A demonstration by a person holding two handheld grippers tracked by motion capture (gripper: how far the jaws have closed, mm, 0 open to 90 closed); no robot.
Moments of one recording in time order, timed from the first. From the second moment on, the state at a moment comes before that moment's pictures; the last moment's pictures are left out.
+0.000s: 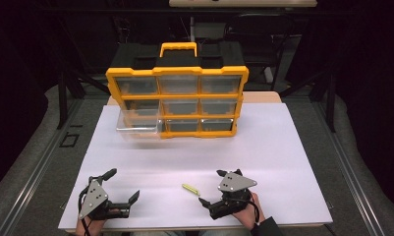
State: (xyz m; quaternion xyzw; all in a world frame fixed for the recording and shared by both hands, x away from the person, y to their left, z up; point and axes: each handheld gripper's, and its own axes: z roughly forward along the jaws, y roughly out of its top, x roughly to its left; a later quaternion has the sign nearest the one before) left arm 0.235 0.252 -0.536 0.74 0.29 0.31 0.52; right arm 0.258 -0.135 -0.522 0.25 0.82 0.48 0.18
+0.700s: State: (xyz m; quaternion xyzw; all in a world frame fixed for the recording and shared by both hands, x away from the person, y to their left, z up) left arm 0.235 0.253 -0.536 0.74 0.30 0.31 0.52; right arm 0.280 -0.100 -0.521 0.25 0.87 0.40 0.16
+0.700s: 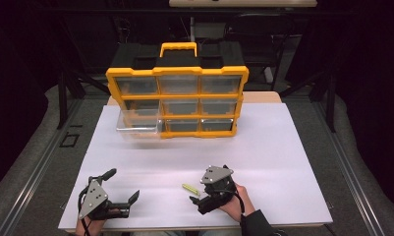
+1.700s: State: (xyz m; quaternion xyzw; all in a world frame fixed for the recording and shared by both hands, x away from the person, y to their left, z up) left arm 0.235 0.252 -0.536 0.74 0.29 0.31 0.52; right arm 0.295 -0.074 -0.525 0.24 0.91 0.32 0.13
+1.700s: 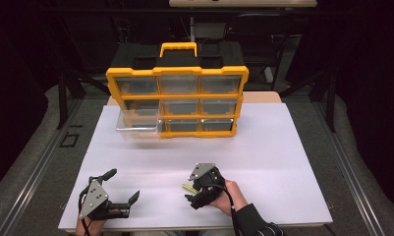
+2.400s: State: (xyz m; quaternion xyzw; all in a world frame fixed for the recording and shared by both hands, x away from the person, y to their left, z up) left arm 0.235 0.252 -0.536 0.74 0.29 0.30 0.52; right arm 0.302 -0.053 -0.532 0.24 0.94 0.24 0.10
